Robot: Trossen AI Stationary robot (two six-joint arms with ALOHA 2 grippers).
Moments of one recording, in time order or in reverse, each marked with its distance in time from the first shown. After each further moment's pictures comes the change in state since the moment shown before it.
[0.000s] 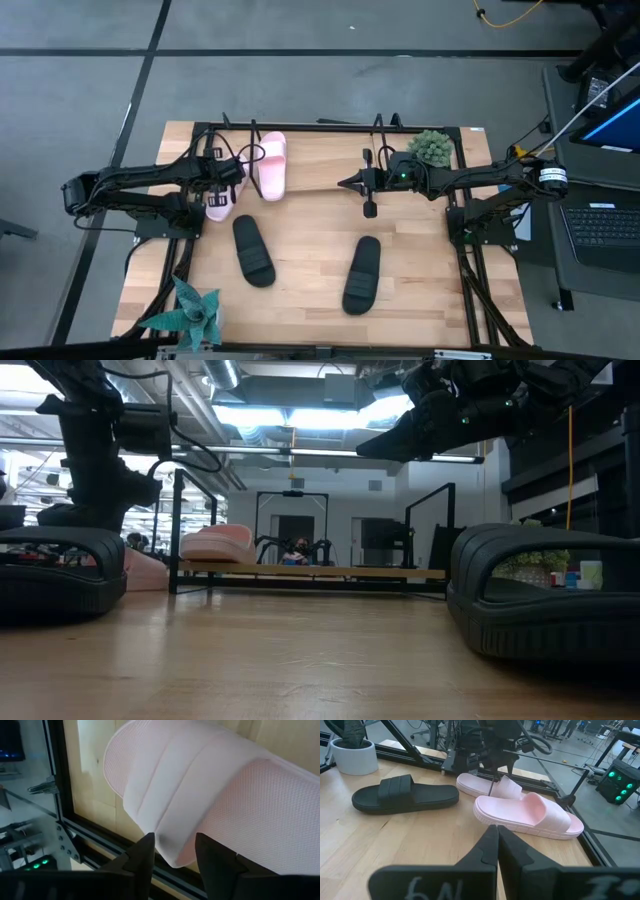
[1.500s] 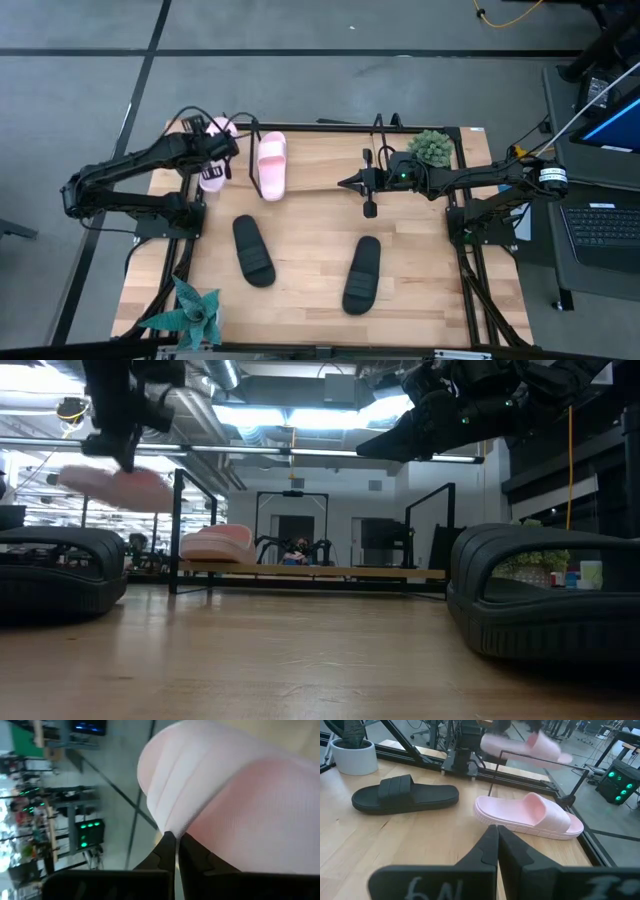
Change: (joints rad) left arm 0.025 -0.015 0.444 -0.358 -0.314 -0.108; right arm 0.000 0.000 0.000 0.001 0.000 0.000
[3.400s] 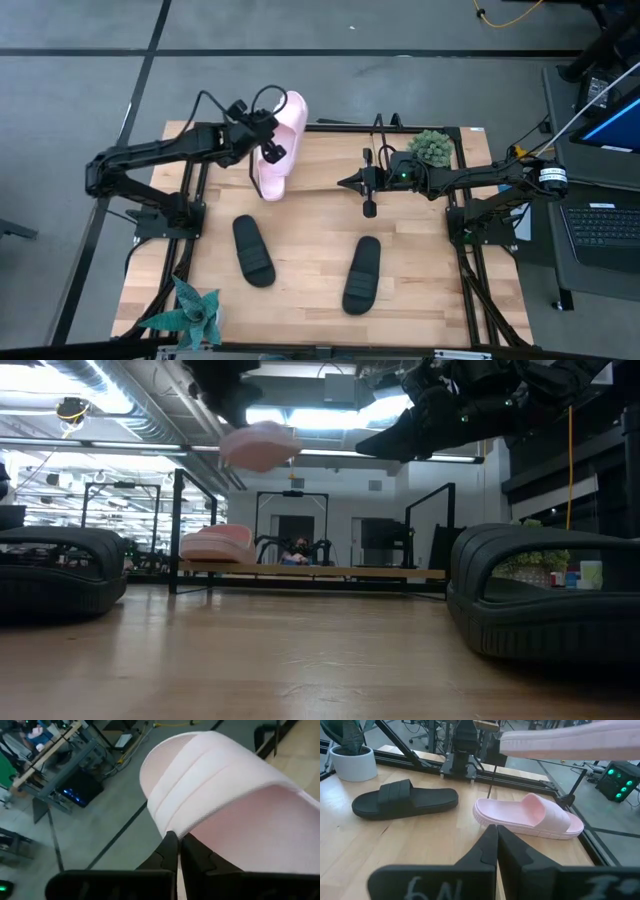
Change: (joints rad) left arm -0.180 0.281 0.257 0.625 0.082 -0.218; right arm 0.000 0.000 0.000 0.012 0.002 0.035
